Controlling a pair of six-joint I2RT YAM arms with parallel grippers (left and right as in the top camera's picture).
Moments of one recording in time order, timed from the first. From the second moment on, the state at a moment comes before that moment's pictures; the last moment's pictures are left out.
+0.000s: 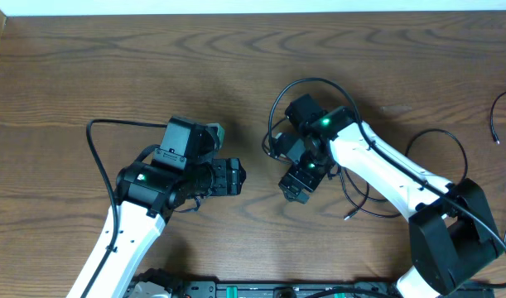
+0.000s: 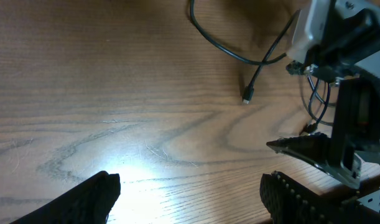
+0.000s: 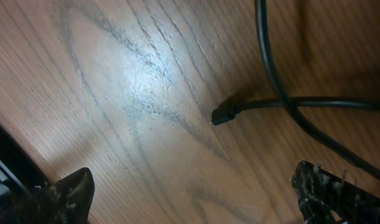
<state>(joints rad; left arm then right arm) -0.36 1.14 0.99 -0.96 0.28 -0.38 0.59 1.78 1.26 -1.02 -0.25 -0.34</state>
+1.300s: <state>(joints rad) -0.36 1.14 0.99 -0.96 0.28 -0.38 0.59 1.78 1.18 -0.63 -0.06 0.08</state>
